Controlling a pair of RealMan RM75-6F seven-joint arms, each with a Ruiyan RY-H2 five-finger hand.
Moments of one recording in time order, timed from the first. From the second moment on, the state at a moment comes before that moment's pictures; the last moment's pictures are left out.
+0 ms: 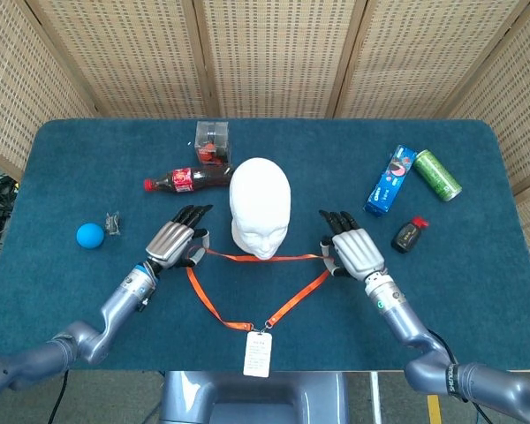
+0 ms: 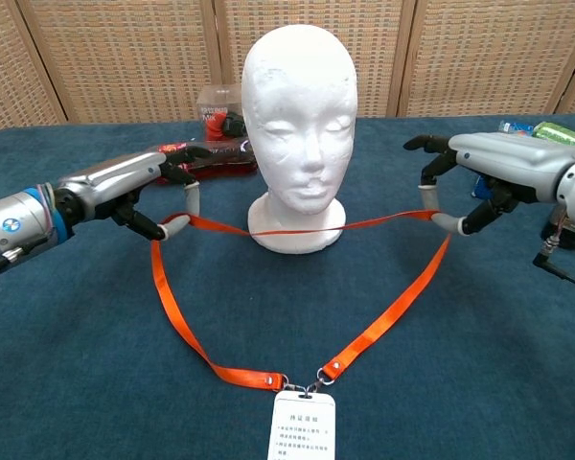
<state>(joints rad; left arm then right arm) -0.74 -1.73 -0.09 -1.01 1.48 1.03 -0.26 0.66 -1.50 0.15 -1.42 -1.31 1.01 -0.14</state>
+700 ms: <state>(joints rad) -0.67 -1.53 -0.11 -1.29 1.61 1.33 -0.30 0.62 -1.31 0.22 -1.75 -1.46 1.22 -0.03</state>
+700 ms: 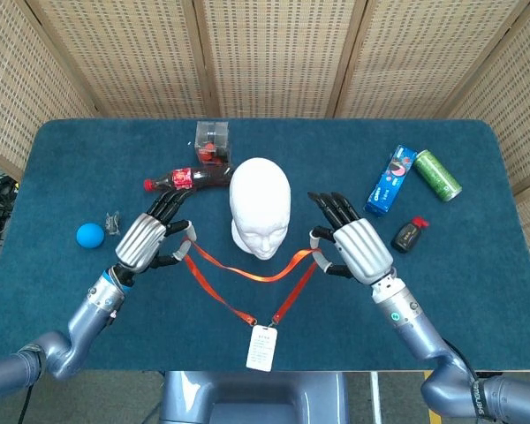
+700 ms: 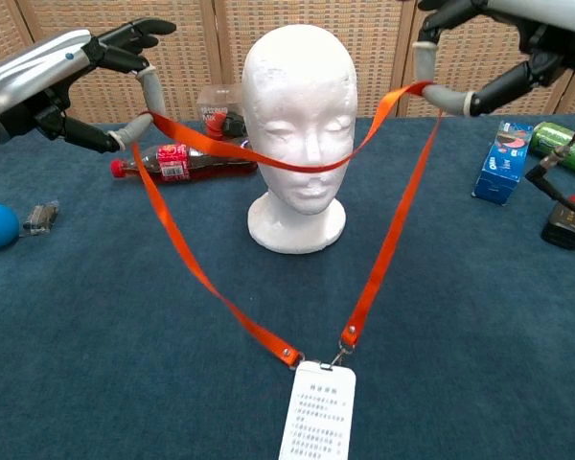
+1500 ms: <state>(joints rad) -0.76 -1.41 -0.32 -1.55 1.32 1.18 -0.06 0.69 -1.15 0.44 -1.92 -1.09 1.16 -0.09</state>
